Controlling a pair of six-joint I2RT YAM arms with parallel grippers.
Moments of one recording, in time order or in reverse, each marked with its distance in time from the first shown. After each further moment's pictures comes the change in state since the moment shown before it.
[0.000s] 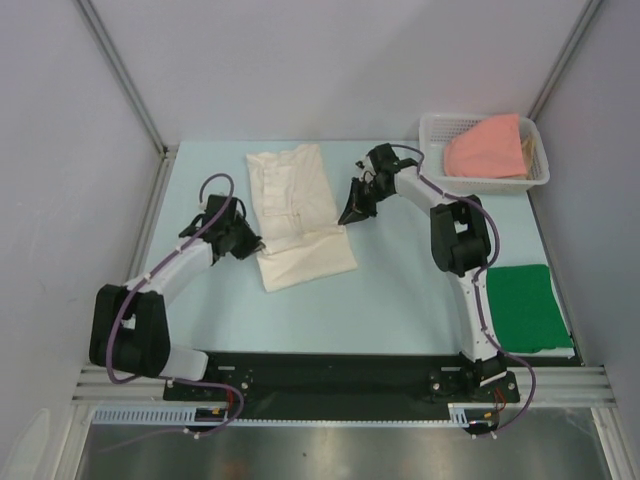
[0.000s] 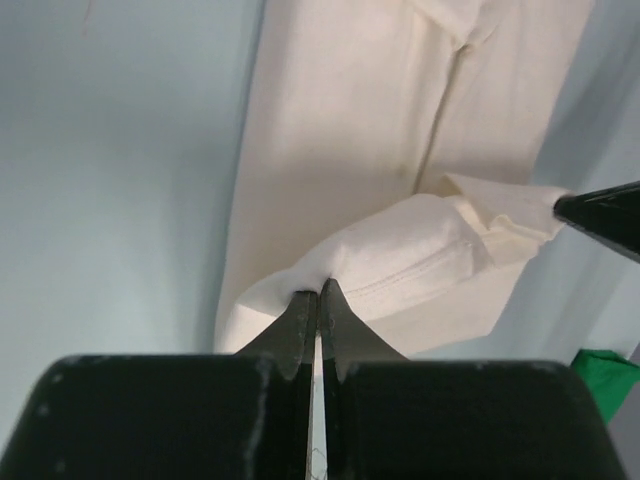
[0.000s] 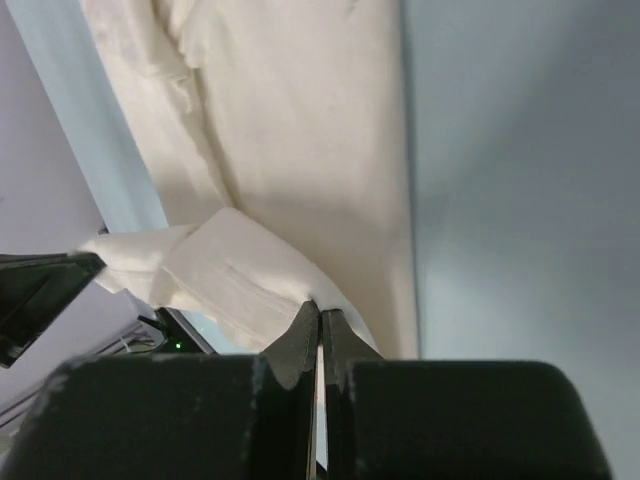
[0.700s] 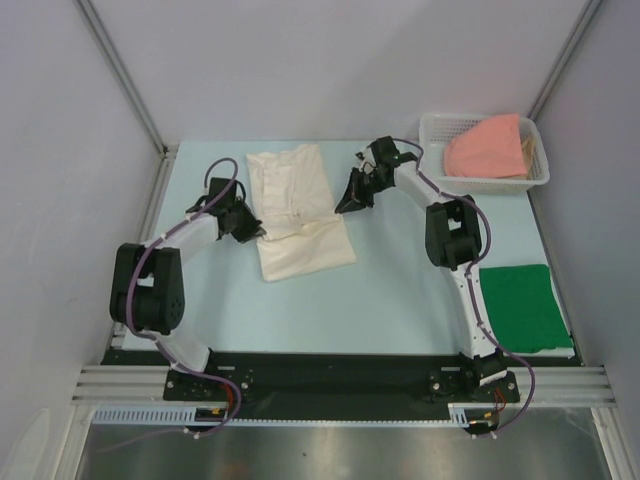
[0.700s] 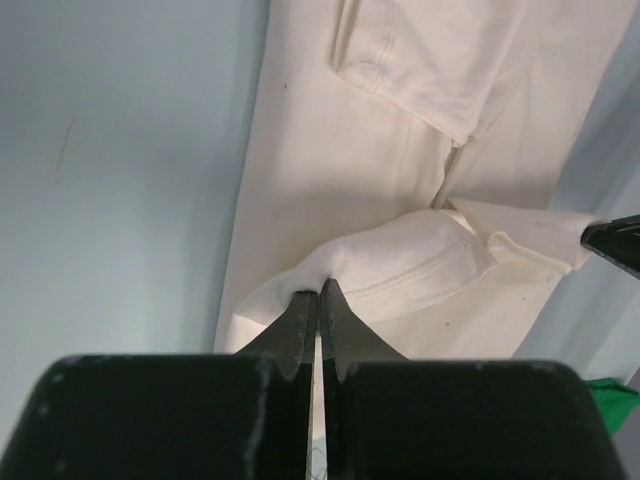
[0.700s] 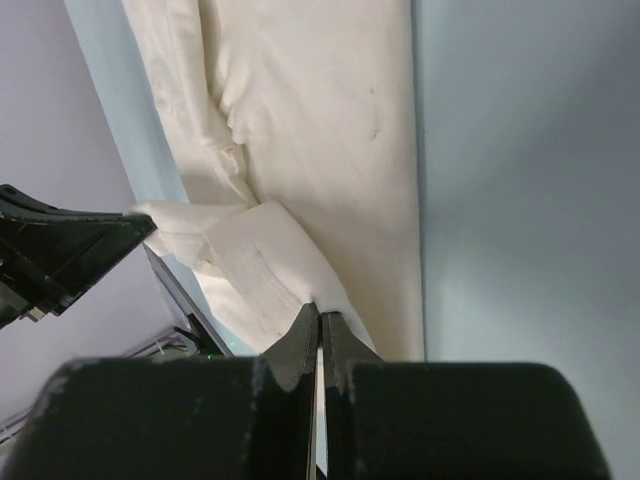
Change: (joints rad) left arm 0.072 0.275 0.189 0.060 0.075 0.072; right arm -0.037 0.167 0.241 -0.029 -0.097 0.033
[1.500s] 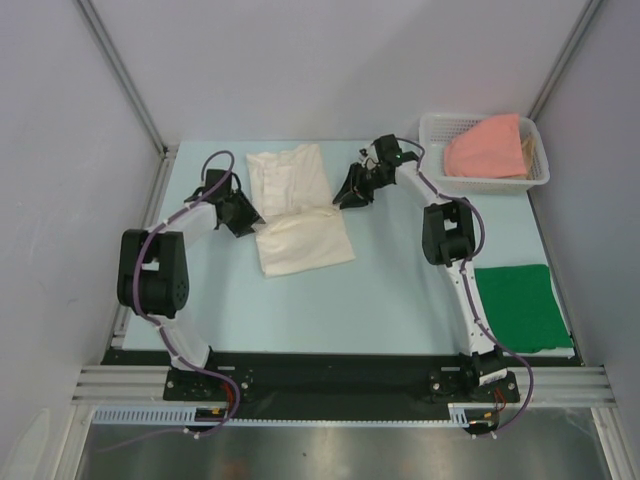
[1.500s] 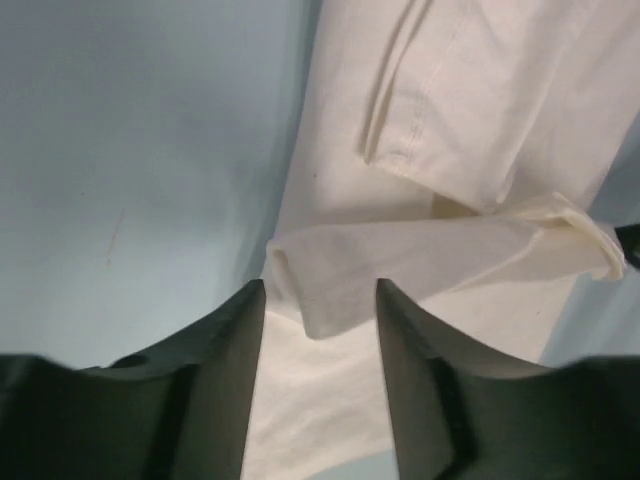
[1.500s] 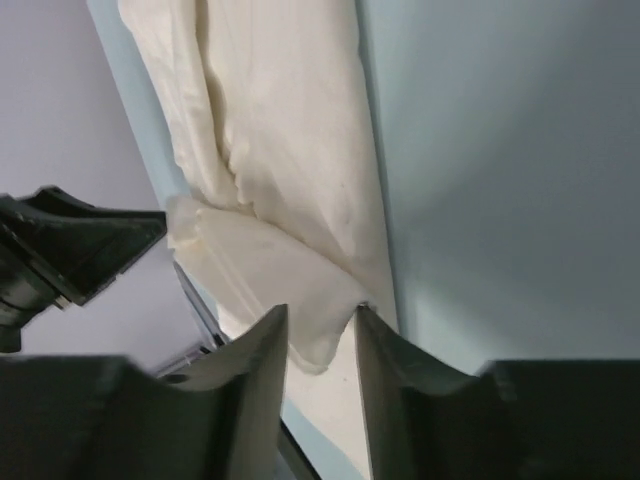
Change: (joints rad) left arm 0.052 0.129 0.121 -0.015 0.017 0.048; right arm -0.032 0.140 0.172 0.008 -0.059 0.073
